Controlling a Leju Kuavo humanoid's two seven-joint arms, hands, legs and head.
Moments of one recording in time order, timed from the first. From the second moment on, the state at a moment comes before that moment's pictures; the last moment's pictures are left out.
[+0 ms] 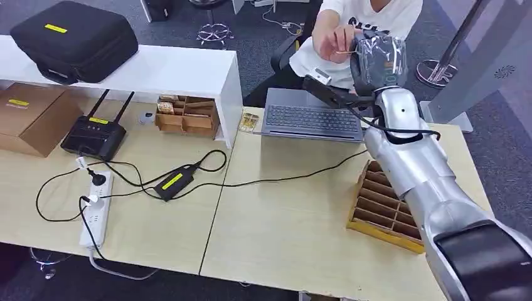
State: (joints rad) left arm 0.00 0.00 -0.08 -0.14 -0.61 -0.09 0.03; right arm -1.09 -0.05 0.49 -0.64 1.10 -0.47 0.10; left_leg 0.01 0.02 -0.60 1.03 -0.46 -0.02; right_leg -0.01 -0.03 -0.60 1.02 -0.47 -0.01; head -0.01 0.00
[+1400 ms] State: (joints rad) left arm 0.05 -0.01 -0.06 -0.13 -0.51 -0.03 -0.05; right arm -0.07 -0.36 -0.27 -1.61 0.56 -0.53 -0.31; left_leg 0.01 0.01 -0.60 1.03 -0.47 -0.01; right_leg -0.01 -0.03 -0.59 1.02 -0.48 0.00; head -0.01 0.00
